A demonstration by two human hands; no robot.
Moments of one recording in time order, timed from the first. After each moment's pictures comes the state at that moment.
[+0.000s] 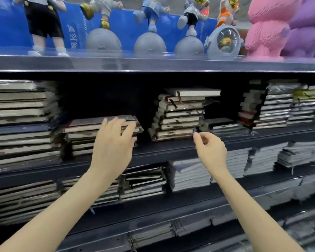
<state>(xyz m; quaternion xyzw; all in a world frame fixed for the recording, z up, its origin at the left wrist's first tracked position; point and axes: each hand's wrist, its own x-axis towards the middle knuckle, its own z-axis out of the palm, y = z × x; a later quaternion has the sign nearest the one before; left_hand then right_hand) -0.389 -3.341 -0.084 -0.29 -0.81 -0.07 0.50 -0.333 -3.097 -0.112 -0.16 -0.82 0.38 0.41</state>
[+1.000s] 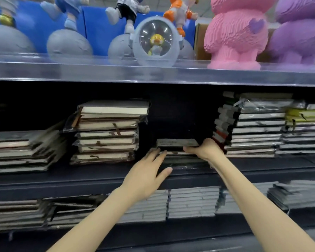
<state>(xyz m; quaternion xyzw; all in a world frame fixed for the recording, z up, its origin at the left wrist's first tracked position) -0.417 -3.026 -0.119 -0.34 -0.91 -0.15 0.17 -0.435 -2.807 -0.079 -0.21 -0.91 0.32 0.11</state>
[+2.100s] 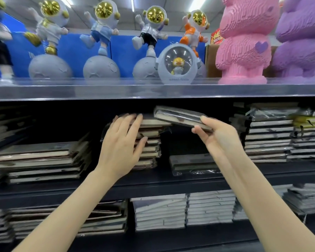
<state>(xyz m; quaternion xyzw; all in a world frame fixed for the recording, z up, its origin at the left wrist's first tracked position) -0.406 -3.134 -0.035 -0.28 -0.79 -0.08 0.54 -0.349 -2.910 0.000 0.04 -0.42 0.87 0.25</state>
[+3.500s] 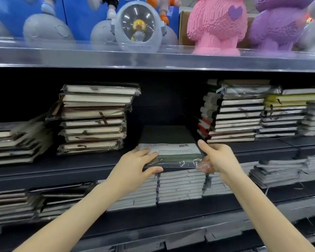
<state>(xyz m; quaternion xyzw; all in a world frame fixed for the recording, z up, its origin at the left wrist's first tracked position) -0.397 -3.037 -0.126 -0.35 -0.91 -0.15 0.17 -0.329 -2.804 -0.102 -0.20 -0.73 0.63 0.19</state>
